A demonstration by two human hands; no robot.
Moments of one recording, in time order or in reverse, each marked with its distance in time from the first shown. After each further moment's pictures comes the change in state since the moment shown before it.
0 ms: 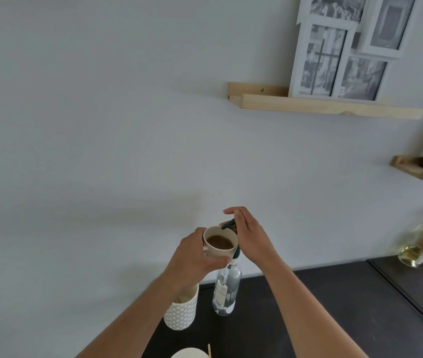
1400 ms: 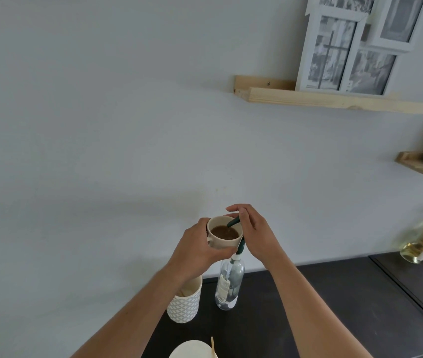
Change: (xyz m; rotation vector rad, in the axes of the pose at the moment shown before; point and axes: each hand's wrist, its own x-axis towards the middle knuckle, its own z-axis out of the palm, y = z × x) left_hand -0.001 -0.002 -0.006 -0.071 0.021 -0.012; right_hand -0.011 0.000 -0.004 0.023 0.010 -0.078
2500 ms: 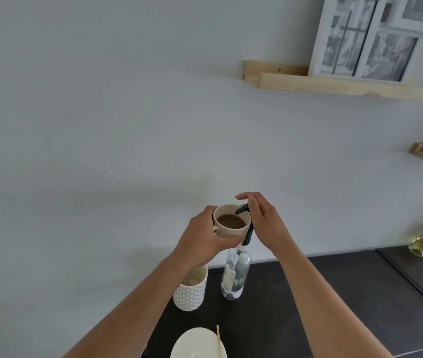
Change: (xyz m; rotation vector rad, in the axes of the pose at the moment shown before) left_hand 0.001 0.005 -0.005 -0.002 -0.014 -0.015; right_hand 0.007 -0.001 -0.003 -0.009 0.033 0.022
